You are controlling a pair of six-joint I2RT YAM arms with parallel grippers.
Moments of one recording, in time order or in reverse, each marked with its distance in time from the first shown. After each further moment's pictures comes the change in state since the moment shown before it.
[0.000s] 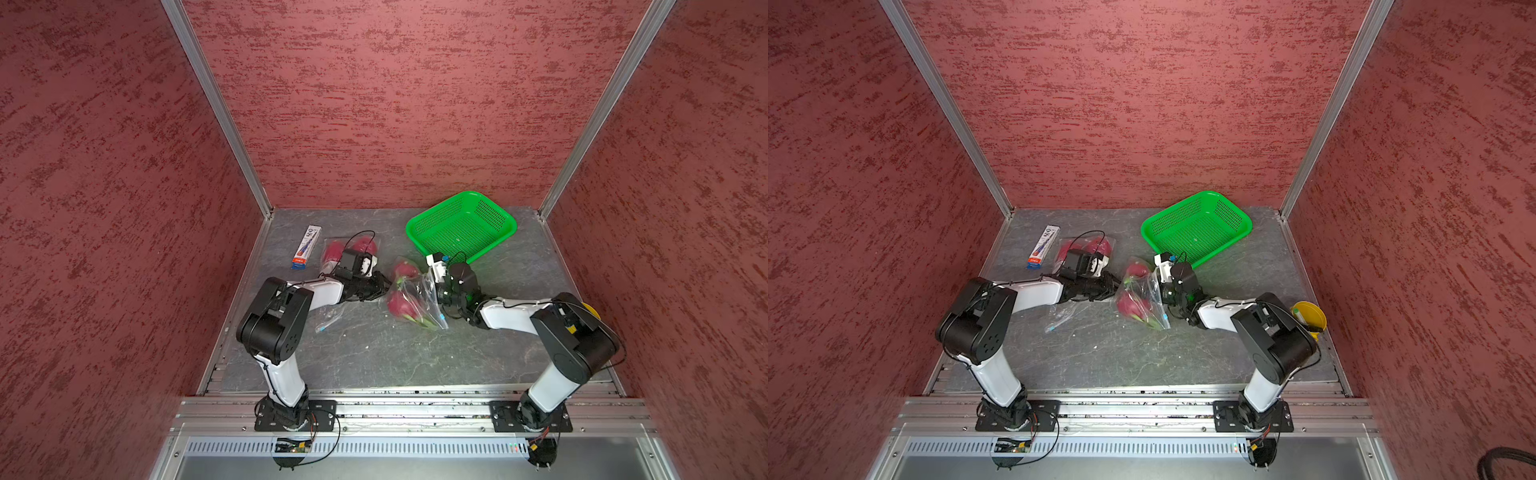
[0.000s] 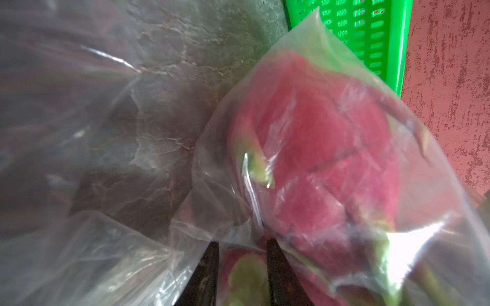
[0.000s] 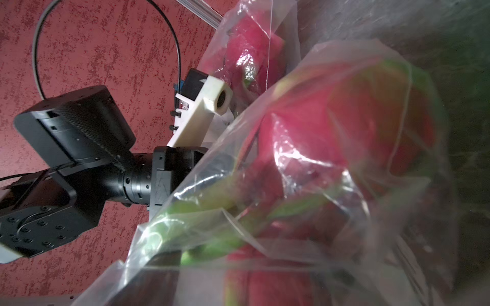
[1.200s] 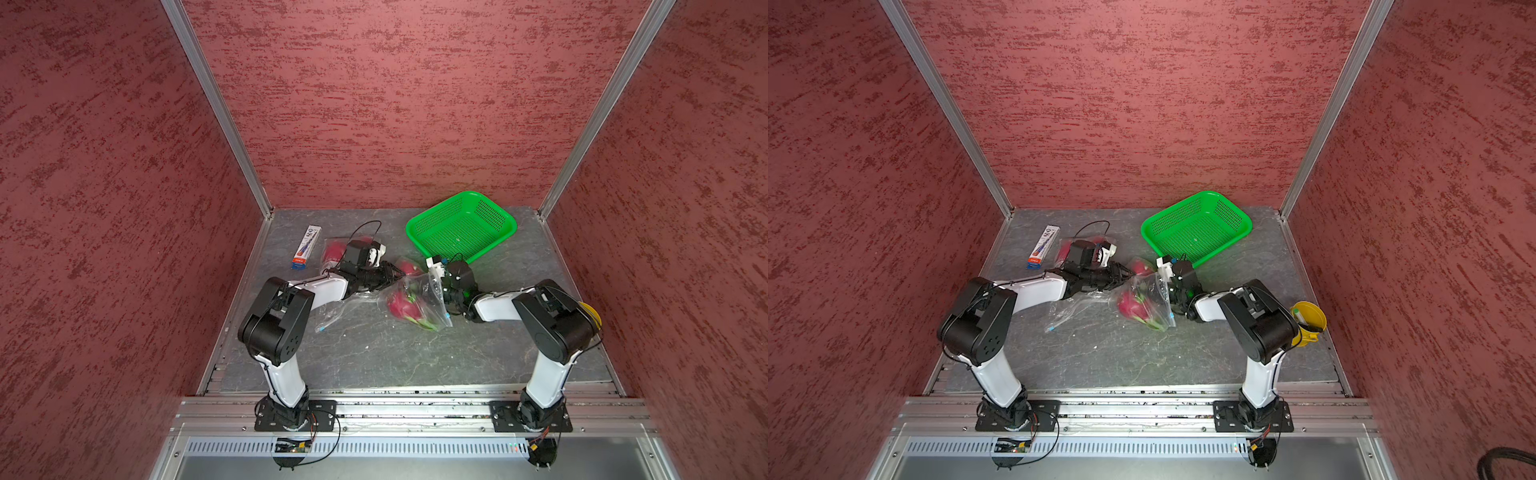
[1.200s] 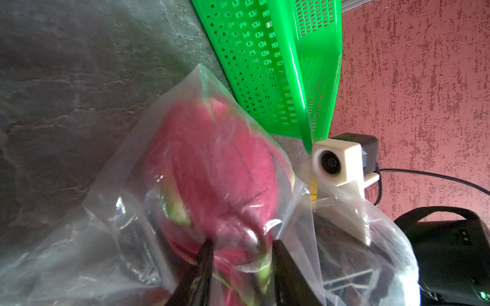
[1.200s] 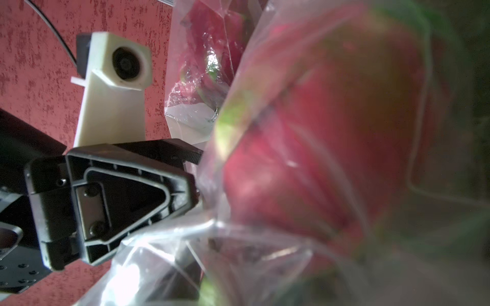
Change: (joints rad) left arm -0.058 0.000 0.071 0.092 0.044 -0.068; right arm -0.041 0.172 0.049 0.067 -0.119 0.158
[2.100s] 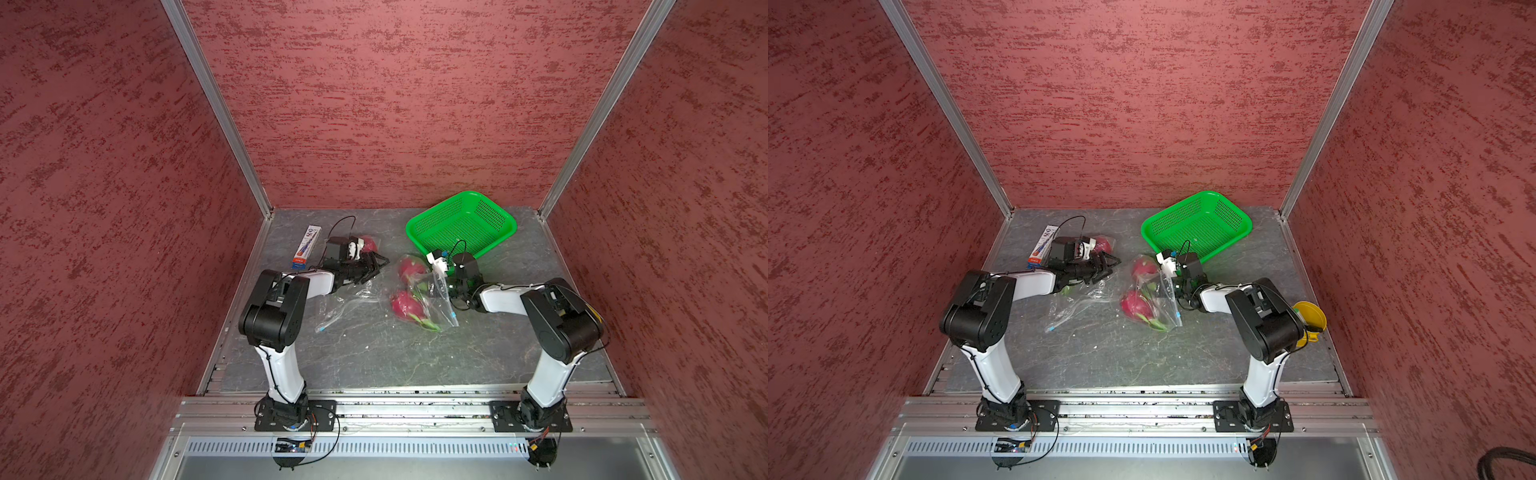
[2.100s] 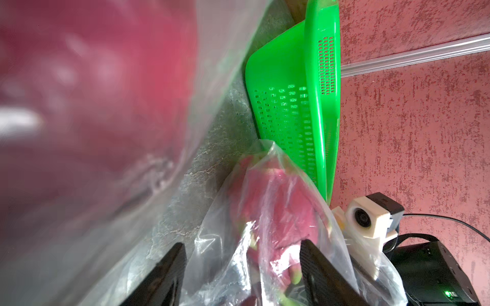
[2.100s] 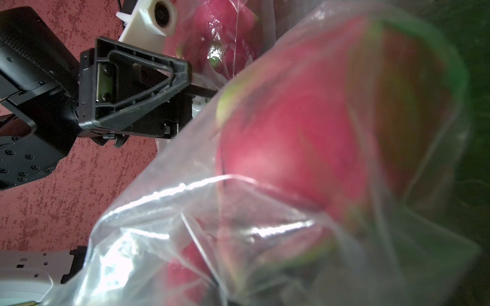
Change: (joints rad) left arm 0.163 0.098 0.006 0.116 0.049 -0.060; right arm -0.087 -0.025 0.076 -0.264 -0.074 -0.439
